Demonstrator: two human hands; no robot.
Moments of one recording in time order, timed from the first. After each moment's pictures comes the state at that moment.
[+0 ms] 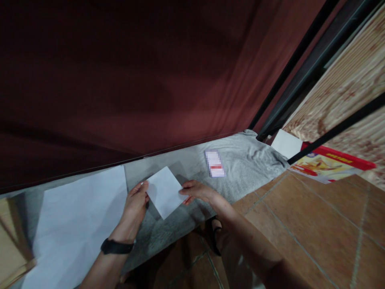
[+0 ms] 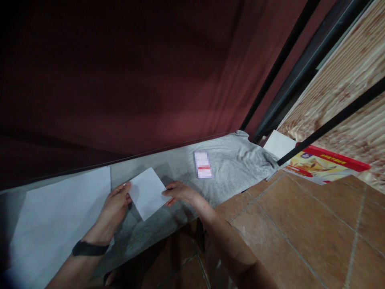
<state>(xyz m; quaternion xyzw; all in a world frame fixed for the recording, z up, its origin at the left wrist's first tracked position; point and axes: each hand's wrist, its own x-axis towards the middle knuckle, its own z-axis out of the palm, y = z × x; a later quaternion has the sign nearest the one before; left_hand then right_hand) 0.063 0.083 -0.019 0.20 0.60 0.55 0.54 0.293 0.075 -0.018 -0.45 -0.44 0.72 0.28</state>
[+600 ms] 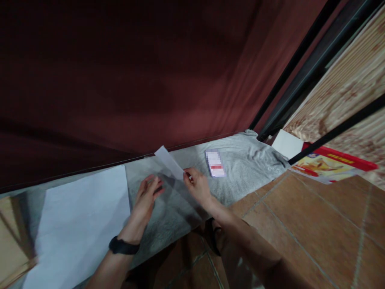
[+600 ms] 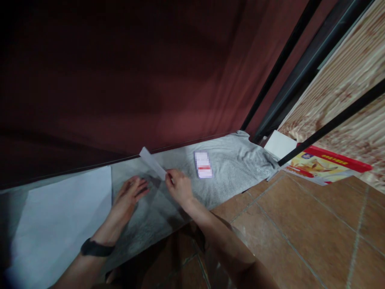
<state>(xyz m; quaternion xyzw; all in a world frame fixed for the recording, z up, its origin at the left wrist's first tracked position) 0.082 0.075 -0.013 0.25 0.53 0.56 0.58 0.277 0.076 -0.008 -0.57 -0.67 0.24 0.42</state>
